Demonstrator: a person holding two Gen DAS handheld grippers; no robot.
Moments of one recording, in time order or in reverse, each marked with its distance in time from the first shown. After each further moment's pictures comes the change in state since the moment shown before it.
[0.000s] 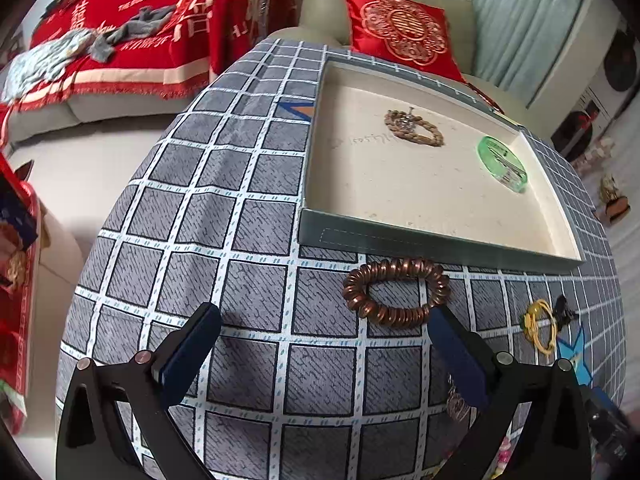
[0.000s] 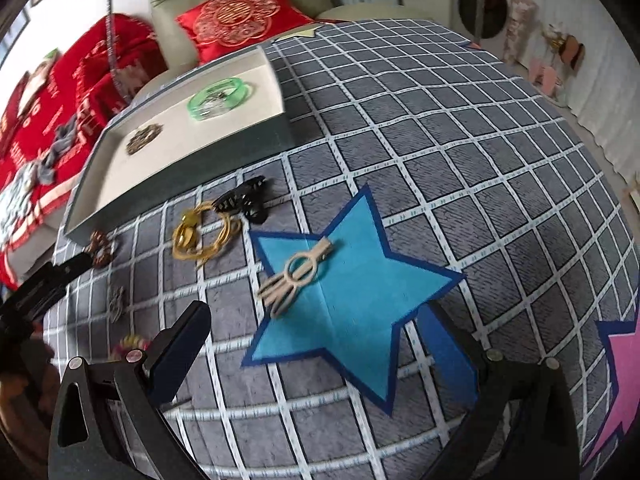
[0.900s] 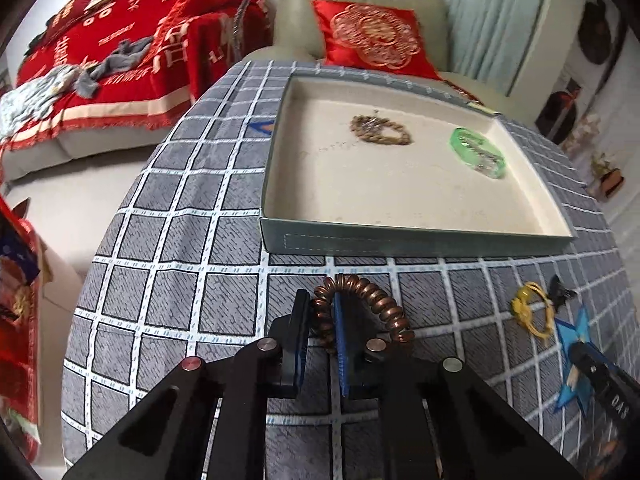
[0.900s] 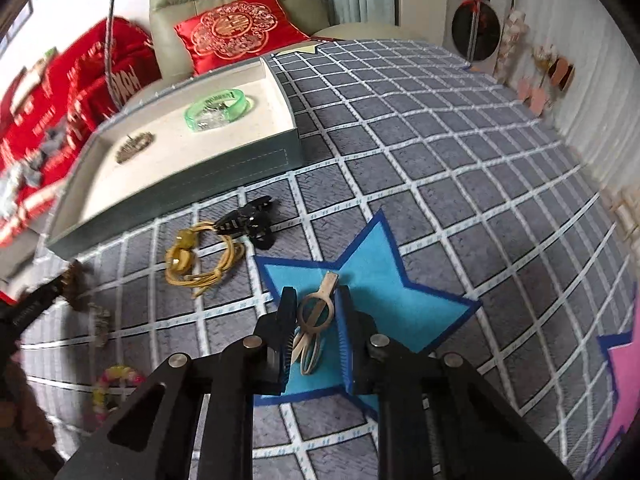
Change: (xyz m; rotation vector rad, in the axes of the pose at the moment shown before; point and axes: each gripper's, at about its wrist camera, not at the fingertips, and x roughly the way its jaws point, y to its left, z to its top) left arm -0.016 -0.017 -0.010 0.136 -0.073 -0.018; right arm 0.007 0.014 0.000 -0.021 -0.077 -0.027
